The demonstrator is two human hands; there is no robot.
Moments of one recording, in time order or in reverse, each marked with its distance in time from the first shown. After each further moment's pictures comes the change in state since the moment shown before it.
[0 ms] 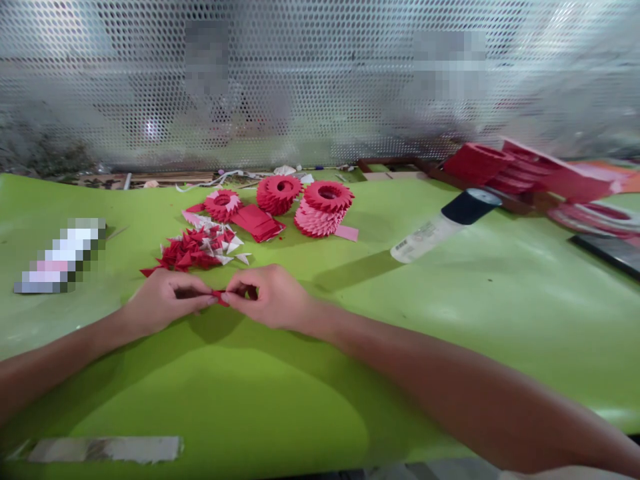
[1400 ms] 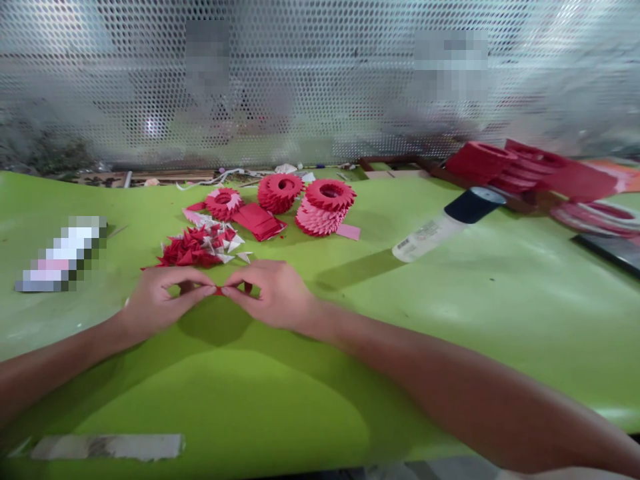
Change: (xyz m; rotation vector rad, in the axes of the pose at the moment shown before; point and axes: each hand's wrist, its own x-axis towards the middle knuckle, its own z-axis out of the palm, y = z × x) left_hand -0.004 0.004 0.003 0.077 0.232 0.276; right_hand 0.001 0.007 0.004 -0.159 0.192 -0.282
